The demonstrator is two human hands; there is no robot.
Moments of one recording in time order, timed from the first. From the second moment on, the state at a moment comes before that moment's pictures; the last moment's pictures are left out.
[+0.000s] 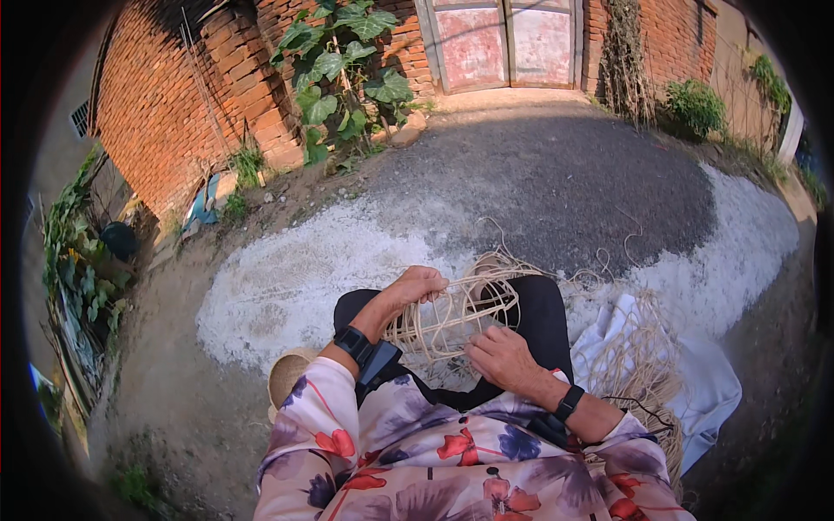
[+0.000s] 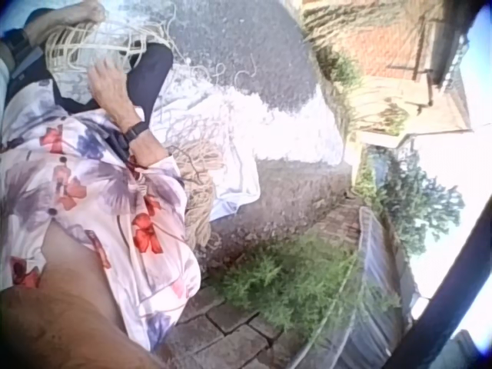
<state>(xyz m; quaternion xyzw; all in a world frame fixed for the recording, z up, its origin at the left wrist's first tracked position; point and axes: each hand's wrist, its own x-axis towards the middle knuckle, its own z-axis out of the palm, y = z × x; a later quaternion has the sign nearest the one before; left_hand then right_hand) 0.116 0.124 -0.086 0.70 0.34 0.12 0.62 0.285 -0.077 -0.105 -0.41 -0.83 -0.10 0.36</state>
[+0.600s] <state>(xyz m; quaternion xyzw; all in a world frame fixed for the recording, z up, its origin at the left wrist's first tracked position) 0.099 0.135 -0.091 0.65 0.37 0.18 0.64 0.292 -0.073 -0.085 -0.42 -0.83 -0.12 0.35</state>
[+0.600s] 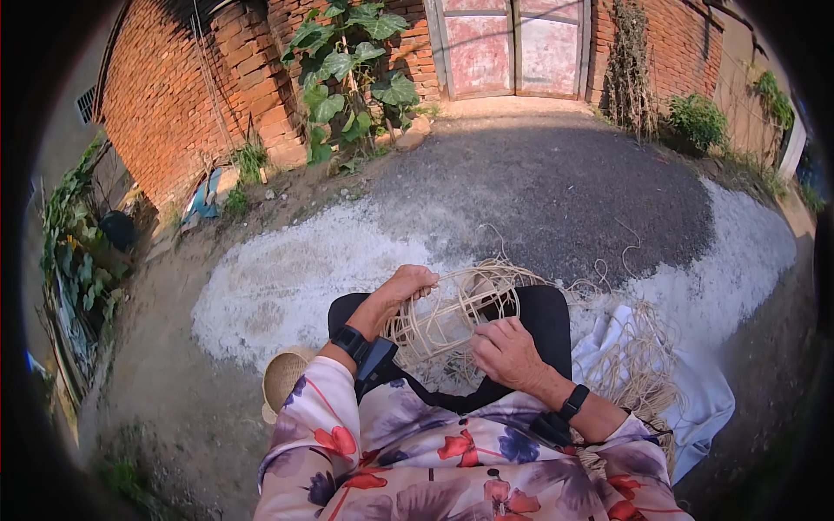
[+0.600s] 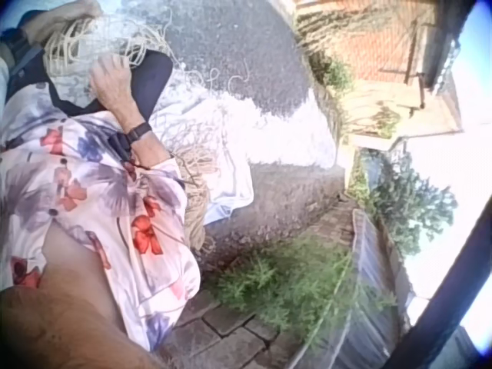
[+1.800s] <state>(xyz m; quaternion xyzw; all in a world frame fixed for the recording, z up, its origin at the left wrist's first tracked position) 0.061 0.134 -0.079 0.49 0.42 0.47 0.61 0.364 -0.098 -0.088 -0.52 -0.41 0.43 0.61</state>
